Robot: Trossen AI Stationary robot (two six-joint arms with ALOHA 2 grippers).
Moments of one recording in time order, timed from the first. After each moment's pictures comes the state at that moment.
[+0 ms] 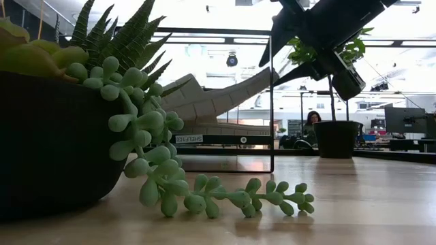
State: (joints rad) left arm 0.22 1.51 2.32 -1.57 -0.10 0.58; right arm 0.51 1.78 1.13 -0.52 1.14 2.33
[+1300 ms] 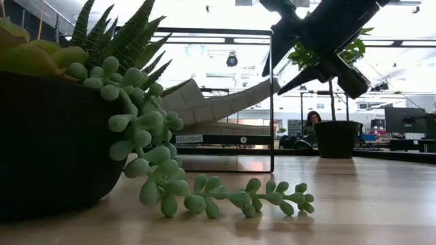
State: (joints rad) left arm 0.22 1.51 2.32 -1.57 -0.10 0.58; right arm 0.47 1.74 1.13 -0.59 0.99 2.38
